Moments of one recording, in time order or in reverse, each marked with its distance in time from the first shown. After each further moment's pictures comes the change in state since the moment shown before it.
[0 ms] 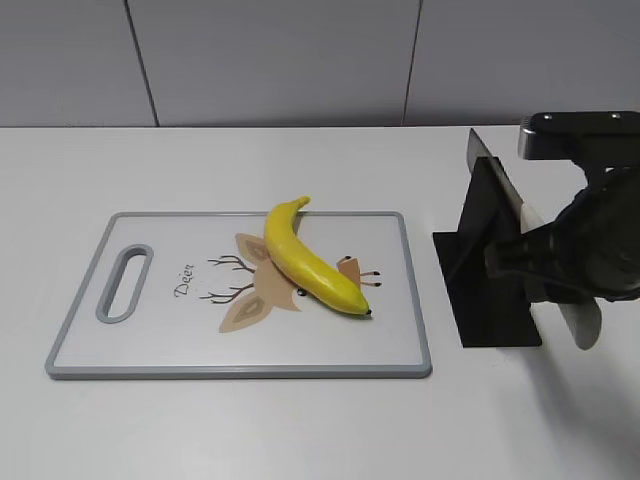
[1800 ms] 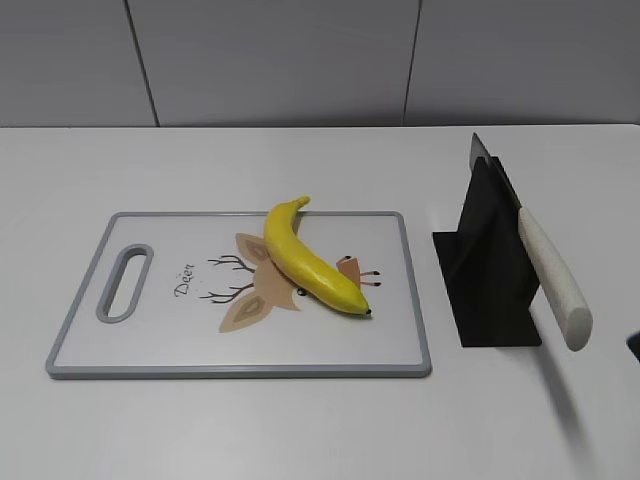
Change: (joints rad) left arm 0.000 0.000 0.000 0.000 0.000 0.000; right arm 0.000 -0.580 0.007 0.348 0.344 -0.919
